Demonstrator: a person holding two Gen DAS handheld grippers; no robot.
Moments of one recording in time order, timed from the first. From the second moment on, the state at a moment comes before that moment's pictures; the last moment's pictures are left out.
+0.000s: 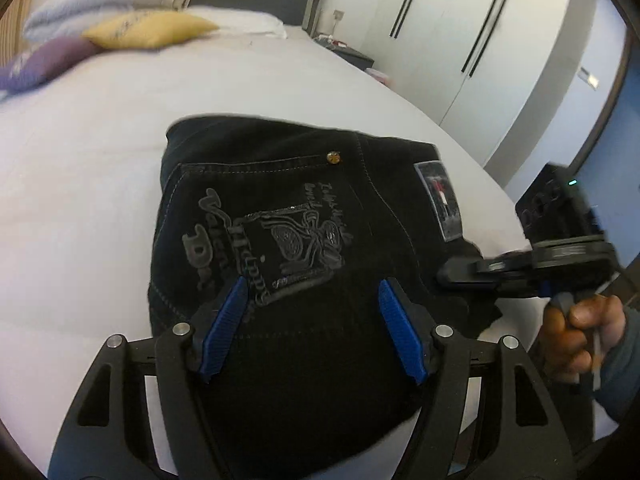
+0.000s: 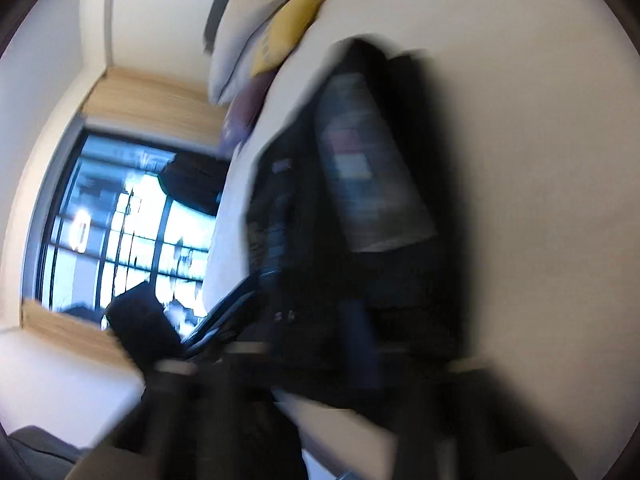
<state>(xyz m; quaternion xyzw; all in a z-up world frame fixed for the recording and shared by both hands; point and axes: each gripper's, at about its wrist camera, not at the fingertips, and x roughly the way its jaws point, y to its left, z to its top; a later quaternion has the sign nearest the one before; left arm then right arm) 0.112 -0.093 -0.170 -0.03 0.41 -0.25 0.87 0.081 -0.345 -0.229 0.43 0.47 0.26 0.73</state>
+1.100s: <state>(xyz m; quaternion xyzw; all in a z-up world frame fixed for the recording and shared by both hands) 0.082 -0.105 -0.179 0.02 0.35 -0.30 0.89 0.286 -0.165 -0.170 0.30 0.57 0.46 0.61</state>
